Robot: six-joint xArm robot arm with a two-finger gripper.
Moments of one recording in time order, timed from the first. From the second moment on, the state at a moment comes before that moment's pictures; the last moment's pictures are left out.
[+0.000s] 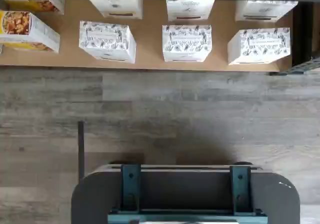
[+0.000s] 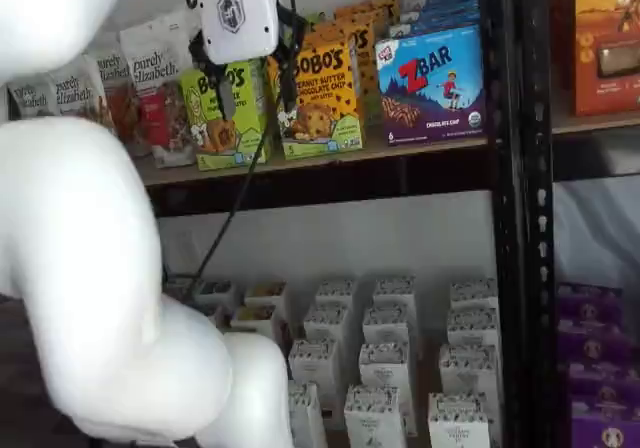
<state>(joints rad) 0.00 -0.73 -1.22 0.04 1.95 0.02</state>
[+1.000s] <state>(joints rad) 0.04 -0.69 -1.24 0.02 1.90 0.05</state>
